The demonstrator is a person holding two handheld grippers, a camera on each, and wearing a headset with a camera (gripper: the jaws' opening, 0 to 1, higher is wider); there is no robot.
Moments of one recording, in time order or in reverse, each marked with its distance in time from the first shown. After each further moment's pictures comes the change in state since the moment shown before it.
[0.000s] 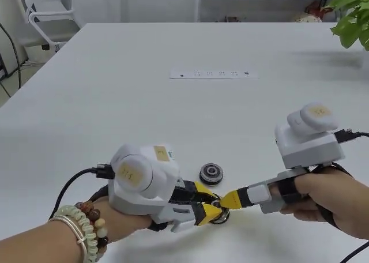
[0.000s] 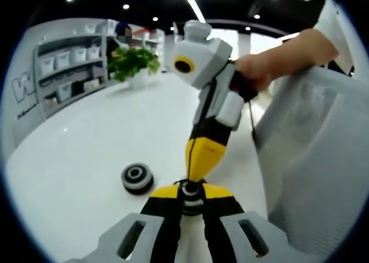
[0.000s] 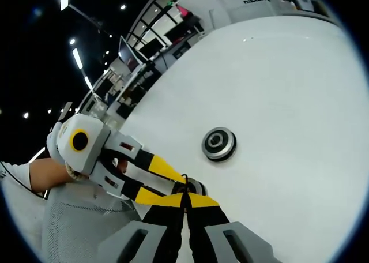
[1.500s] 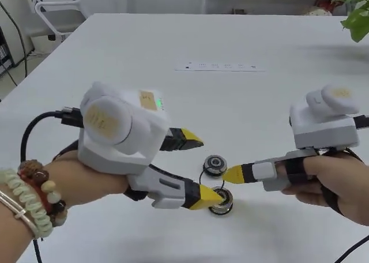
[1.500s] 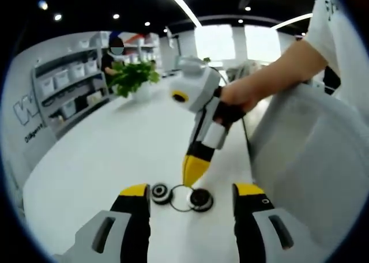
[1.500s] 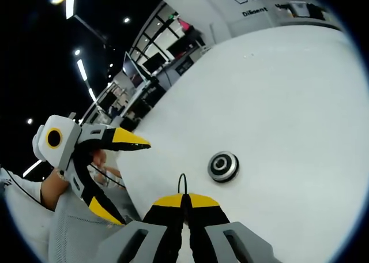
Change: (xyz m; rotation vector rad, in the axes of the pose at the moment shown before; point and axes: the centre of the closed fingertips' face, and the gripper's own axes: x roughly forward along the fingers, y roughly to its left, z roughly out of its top) left arm -0.061 0.004 0.049 0.113 0.016 0.071; right arm -0.007 0.012 0.032 0.000 -0.118 0.024
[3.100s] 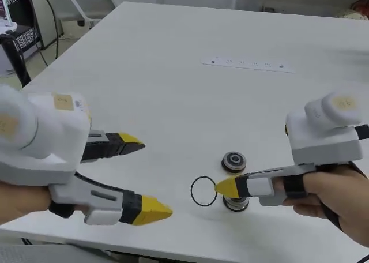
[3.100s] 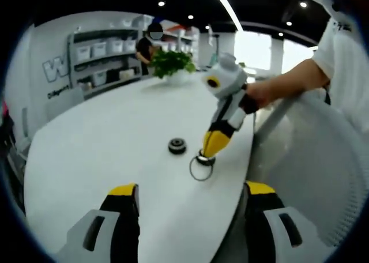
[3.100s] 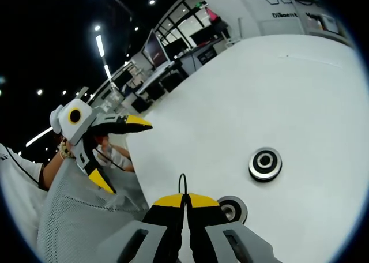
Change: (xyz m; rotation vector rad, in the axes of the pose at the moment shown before) left arm -0.074 -0.004 -0.063 -0.263 0.016 0.142; right arm 0.031 0.035 -0.021 -0.159 0.106 0.064
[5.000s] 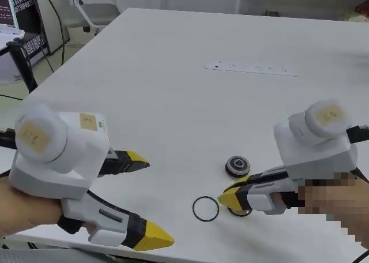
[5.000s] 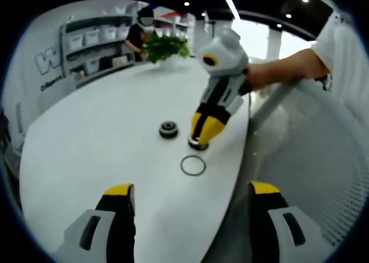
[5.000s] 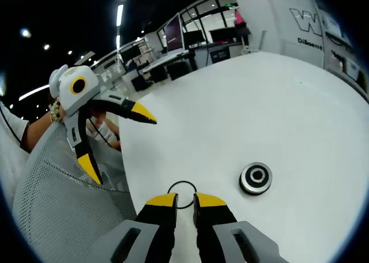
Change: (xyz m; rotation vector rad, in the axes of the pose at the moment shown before) left arm 0.006 -0.009 -0.021 -0.006 0.106 -0.039; right arm -0.004 -0.015 0.001 -0.261 0.064 -0.104
